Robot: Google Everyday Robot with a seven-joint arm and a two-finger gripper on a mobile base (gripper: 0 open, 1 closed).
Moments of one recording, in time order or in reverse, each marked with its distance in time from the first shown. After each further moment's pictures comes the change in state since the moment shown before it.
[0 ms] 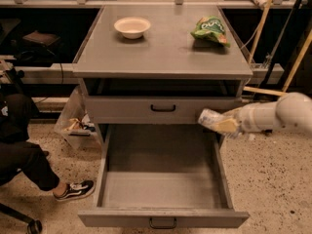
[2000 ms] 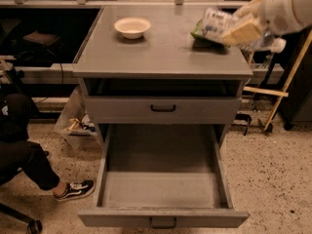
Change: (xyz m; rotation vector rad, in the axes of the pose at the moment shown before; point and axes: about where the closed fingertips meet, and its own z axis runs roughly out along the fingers) arm -0.293 0.056 -0.236 0.242 -0.121 -0.461
